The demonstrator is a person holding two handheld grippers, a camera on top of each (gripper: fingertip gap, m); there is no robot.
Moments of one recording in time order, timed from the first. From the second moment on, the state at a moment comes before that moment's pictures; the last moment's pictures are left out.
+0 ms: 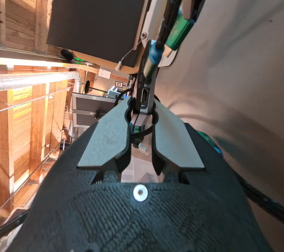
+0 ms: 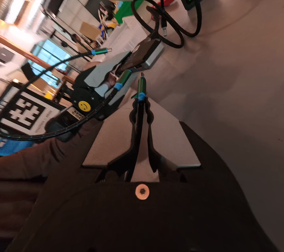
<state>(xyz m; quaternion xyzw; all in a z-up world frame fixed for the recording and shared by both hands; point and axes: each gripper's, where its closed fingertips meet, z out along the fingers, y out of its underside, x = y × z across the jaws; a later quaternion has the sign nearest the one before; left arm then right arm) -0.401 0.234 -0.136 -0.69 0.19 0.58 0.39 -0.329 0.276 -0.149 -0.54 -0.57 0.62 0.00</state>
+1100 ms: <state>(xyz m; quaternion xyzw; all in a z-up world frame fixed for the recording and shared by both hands) -0.386 0.245 -0.109 -0.63 0.18 0.67 0.35 -0.321 0.240 -0.122 -0.50 -0.35 0.76 -0.23</state>
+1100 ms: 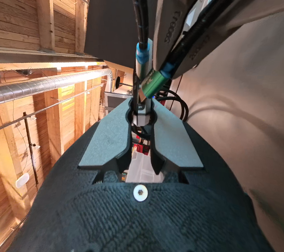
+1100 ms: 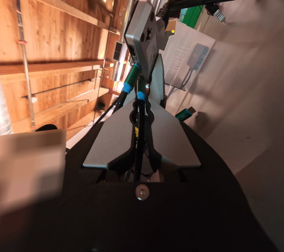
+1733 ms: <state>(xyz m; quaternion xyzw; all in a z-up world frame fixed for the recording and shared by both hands) -0.392 0.241 -0.104 -0.61 0.18 0.72 0.28 -0.327 0.239 -0.121 -0.52 -0.26 0.77 -0.28</state>
